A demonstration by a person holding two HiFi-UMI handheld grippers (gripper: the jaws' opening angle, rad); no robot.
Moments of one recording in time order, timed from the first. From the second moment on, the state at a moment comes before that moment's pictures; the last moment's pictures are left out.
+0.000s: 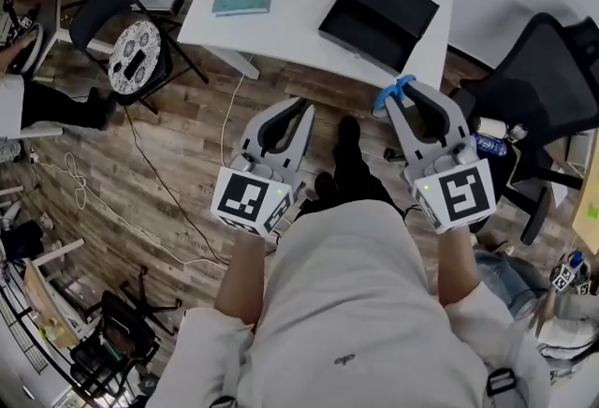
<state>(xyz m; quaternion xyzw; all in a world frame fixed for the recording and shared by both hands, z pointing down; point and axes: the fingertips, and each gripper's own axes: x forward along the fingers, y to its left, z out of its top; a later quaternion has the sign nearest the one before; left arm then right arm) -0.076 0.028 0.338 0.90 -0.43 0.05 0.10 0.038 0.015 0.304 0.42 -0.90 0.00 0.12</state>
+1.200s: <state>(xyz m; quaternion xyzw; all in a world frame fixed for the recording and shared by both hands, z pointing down) -0.053 0.083 0.298 0.91 -0.40 0.01 0.08 0.046 0.095 0.278 0.43 -0.90 0.02 0.08</state>
